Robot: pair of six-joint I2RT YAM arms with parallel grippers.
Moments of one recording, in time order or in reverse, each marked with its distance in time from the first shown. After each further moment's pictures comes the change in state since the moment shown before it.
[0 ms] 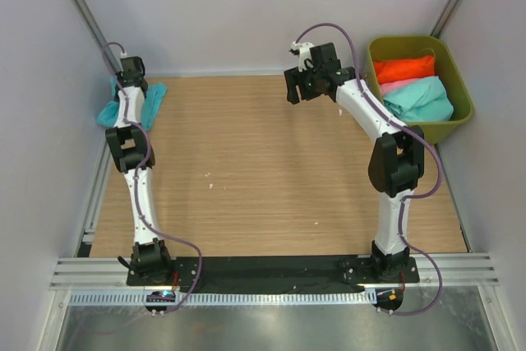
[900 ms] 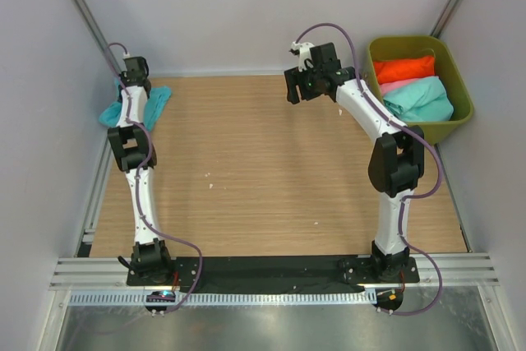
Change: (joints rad) left arm -0.019 0.000 0.000 -0.032 -0.005 -0.046; right arm 0.000 0.000 0.000 0.000 0.000 0.000
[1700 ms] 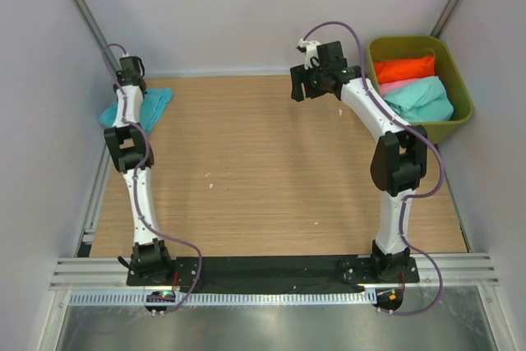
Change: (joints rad) left arm 0.022 -0.027 -0.012 -0.055 0.135 0.038; right arm -0.044 0.000 0.000 0.006 -0.037 0.030
